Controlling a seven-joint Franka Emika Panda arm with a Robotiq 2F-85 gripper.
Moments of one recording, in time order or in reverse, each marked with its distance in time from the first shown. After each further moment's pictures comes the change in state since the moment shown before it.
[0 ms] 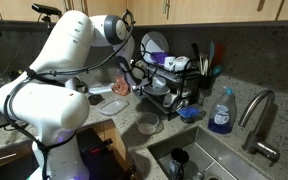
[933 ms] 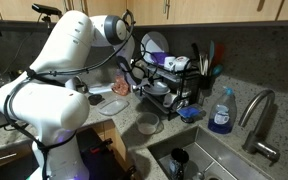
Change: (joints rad) arm -0.004 0.001 0.001 0.008 0.014 0.000 -0.001
